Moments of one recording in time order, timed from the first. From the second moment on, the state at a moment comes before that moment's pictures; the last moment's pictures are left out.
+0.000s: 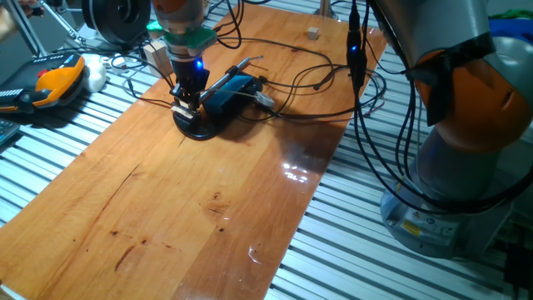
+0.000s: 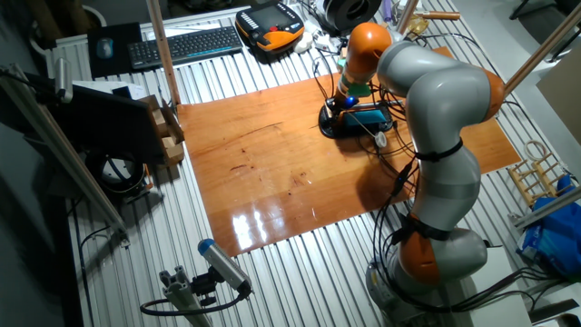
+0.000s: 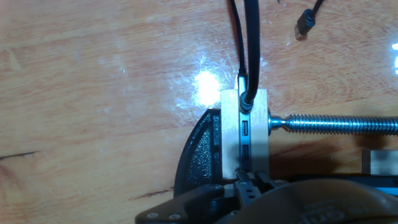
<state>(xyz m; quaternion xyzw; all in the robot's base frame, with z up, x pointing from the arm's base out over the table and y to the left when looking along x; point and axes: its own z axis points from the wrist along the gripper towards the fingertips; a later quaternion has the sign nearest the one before) 0.639 -0.033 0.067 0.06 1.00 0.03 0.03</state>
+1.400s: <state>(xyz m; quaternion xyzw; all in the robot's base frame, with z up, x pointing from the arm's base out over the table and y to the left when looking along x) 0.638 -0.032 0.065 0.06 1.00 0.02 0.03</state>
